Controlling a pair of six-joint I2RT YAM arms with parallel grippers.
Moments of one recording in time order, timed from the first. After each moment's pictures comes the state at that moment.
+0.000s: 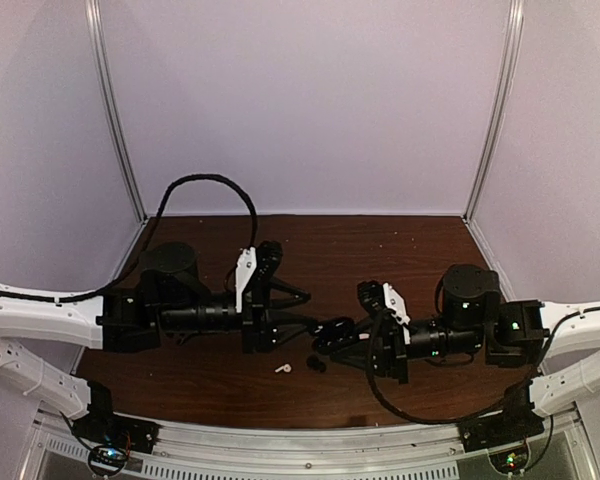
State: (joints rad) left arm -1.19 1.22 0.80 0.31 0.23 -0.07; right arm 1.22 1.02 0.68 0.12 -0.27 0.05
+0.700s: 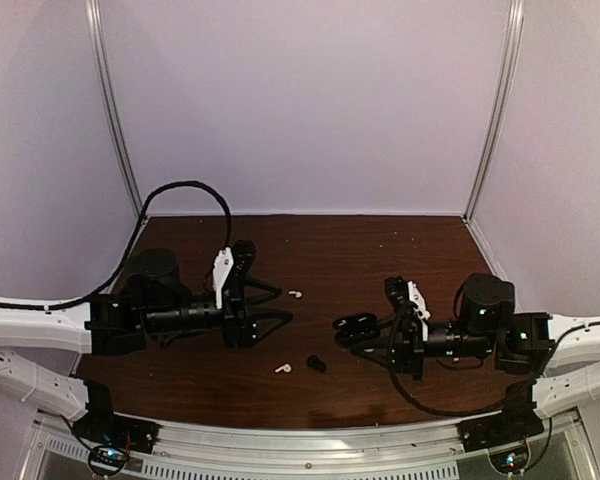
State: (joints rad) left arm -1.10 1.11 0.68 0.31 0.17 -0.13; right arm 1.15 0.91 0.53 0.20 -0.28 0.13
